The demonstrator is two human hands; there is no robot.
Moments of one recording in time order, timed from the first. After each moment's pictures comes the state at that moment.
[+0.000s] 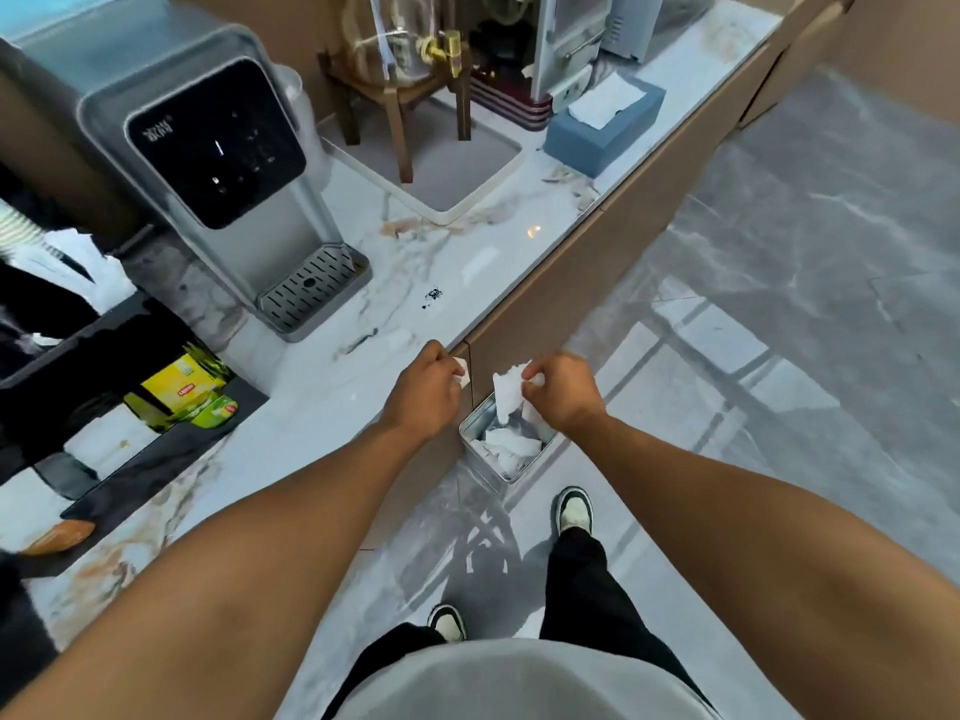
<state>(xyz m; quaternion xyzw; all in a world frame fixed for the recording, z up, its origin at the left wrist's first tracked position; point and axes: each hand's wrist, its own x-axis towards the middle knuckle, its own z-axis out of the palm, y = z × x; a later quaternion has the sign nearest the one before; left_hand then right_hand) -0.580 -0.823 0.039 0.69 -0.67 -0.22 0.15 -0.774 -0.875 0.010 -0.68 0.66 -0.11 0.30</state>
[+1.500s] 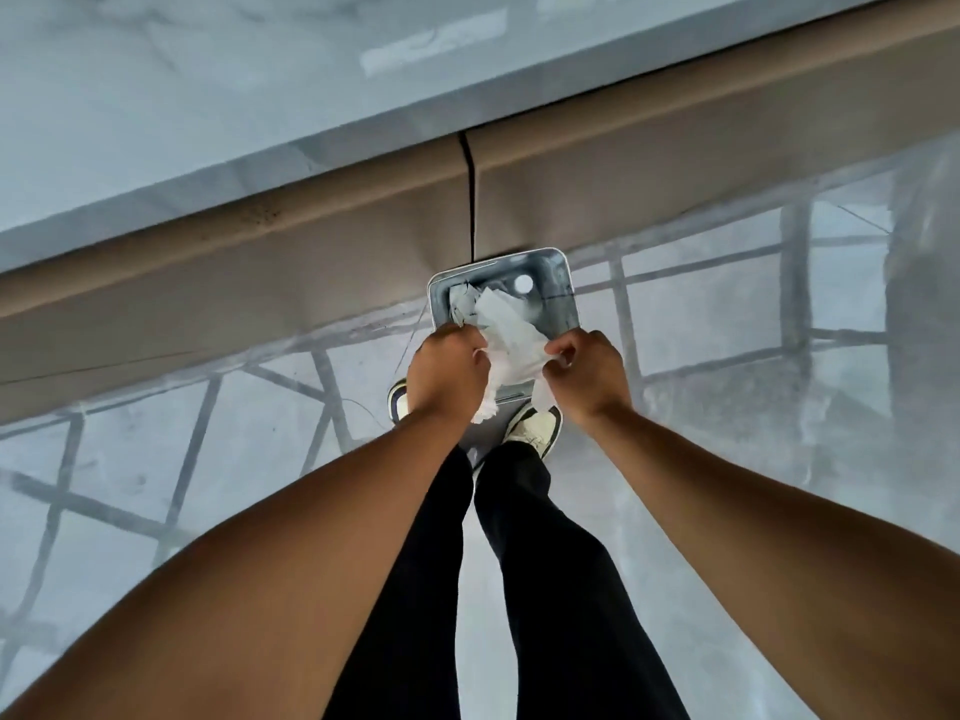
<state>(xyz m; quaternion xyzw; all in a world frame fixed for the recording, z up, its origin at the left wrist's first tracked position) -0.690 -0.902 -0.348 0.88 -0.27 -0.37 0.13 -0.820 -1.007 -0.372 -0.72 0.56 0.14 0.40</state>
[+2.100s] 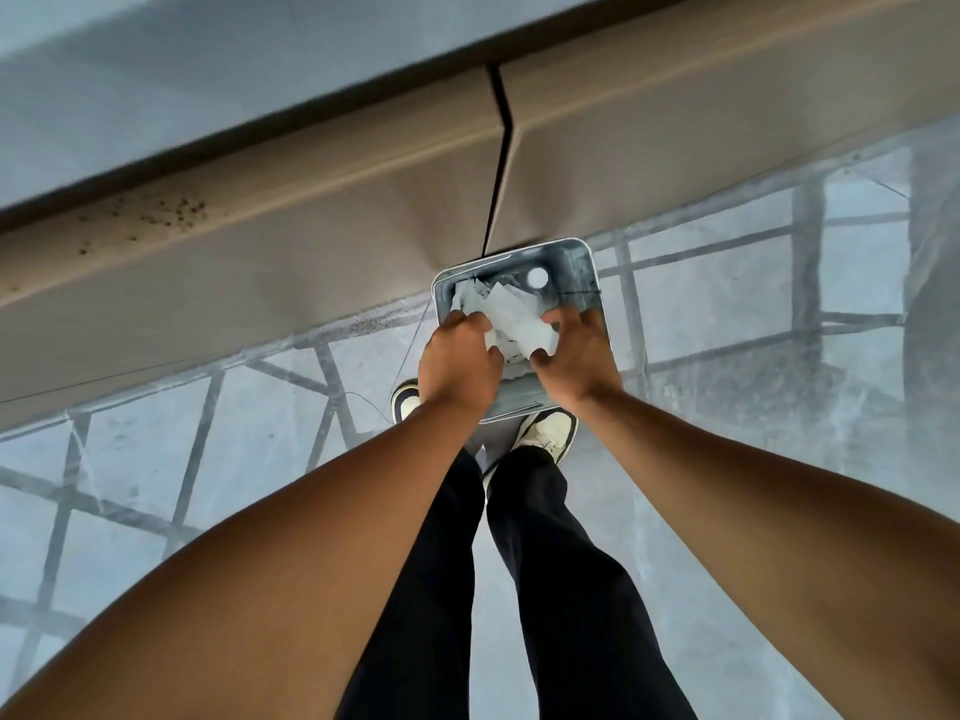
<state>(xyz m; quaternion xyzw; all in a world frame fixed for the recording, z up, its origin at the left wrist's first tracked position) -0.677 -0.911 -0.407 0.88 -0.28 -0.38 0.11 -0.788 -1.003 -0.429 -0.75 0.52 0.17 0.38</state>
